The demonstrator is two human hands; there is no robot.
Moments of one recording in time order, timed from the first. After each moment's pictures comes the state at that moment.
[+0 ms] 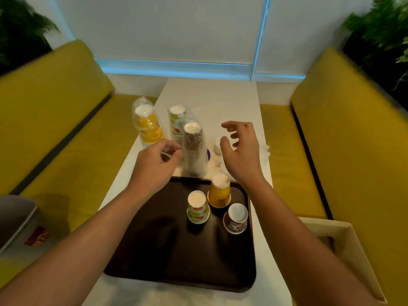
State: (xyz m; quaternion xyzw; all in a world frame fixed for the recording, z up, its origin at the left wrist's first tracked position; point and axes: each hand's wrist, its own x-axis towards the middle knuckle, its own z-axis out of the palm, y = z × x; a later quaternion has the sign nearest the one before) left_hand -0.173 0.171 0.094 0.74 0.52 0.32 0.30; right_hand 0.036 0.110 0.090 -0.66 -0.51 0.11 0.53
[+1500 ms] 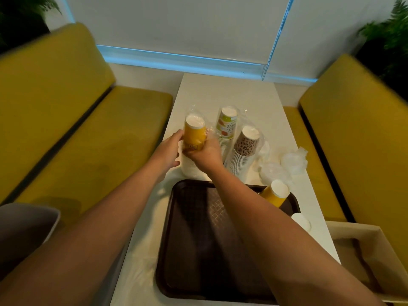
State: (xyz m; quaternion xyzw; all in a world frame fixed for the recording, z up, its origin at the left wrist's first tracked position) left_hand -0.273 0.320 0.065 0.54 0.53 0.25 0.61; right_hand -0.132 0.331 -0.041 -0.76 -0.43 0.23 0.43
